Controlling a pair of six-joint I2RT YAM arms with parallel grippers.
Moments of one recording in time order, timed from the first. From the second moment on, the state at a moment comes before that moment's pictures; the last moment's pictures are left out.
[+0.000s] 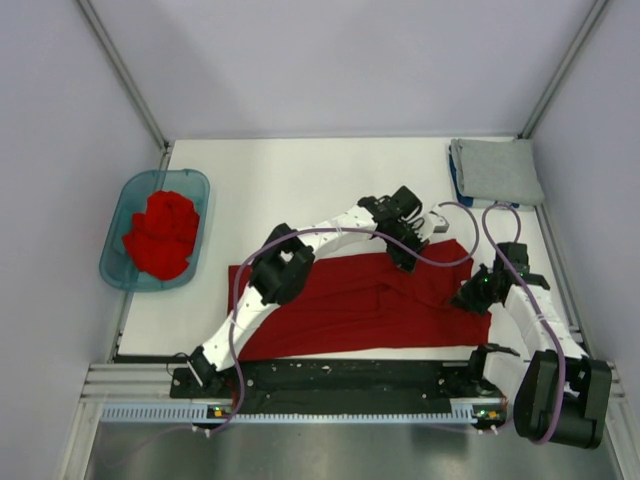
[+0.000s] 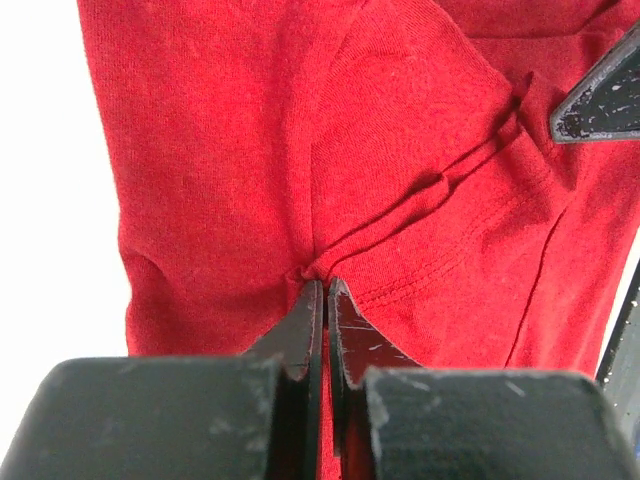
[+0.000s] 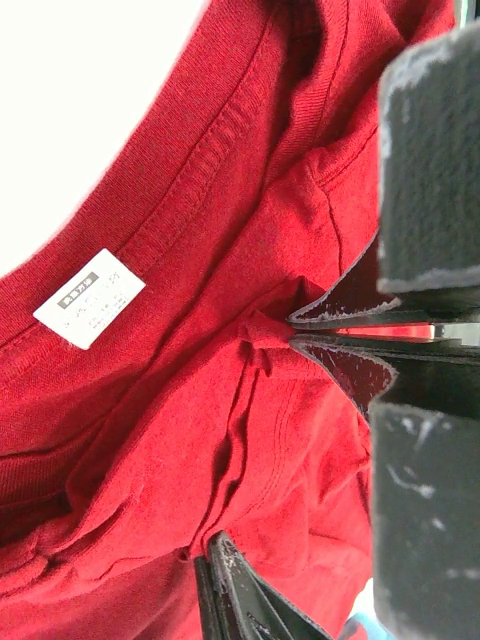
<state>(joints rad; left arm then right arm) -0.90 2.46 2.12 -0.70 0.56 0.16 -0.18 1.02 0.48 -0.65 -0.28 0.69</state>
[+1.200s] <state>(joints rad) -0.84 2.20 1.85 -0.64 0.42 -0.03 -0.14 1.14 0.66 -0.41 -0.31 0.52</state>
